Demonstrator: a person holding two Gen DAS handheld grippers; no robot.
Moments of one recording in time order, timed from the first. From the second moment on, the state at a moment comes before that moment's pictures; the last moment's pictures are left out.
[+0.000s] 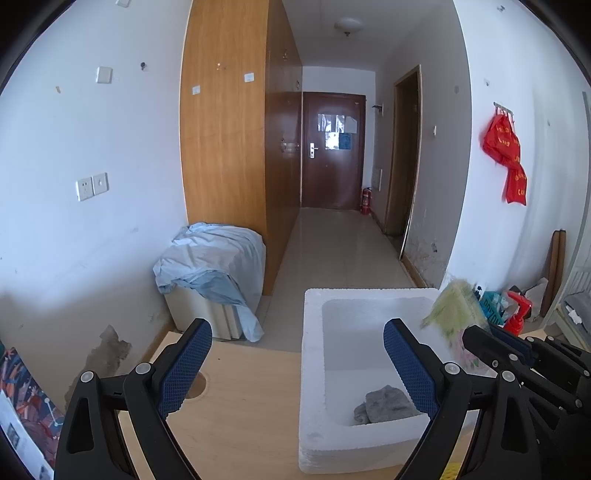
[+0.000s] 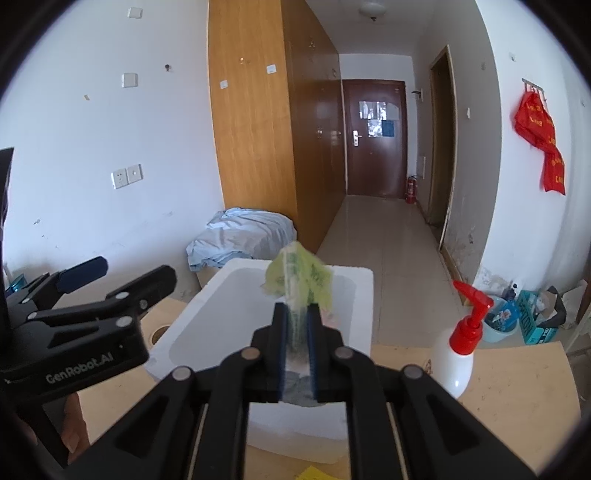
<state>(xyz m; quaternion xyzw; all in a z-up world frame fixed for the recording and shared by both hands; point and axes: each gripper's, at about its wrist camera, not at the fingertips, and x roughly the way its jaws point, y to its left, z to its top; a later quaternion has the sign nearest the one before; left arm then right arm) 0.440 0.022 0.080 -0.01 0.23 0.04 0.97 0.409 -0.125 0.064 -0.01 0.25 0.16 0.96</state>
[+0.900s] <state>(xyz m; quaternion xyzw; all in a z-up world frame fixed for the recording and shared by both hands) 0.437 0.030 0.081 -0.02 0.23 0.05 0.97 0.397 -0.128 0.070 -0.01 0.22 0.15 0.96</state>
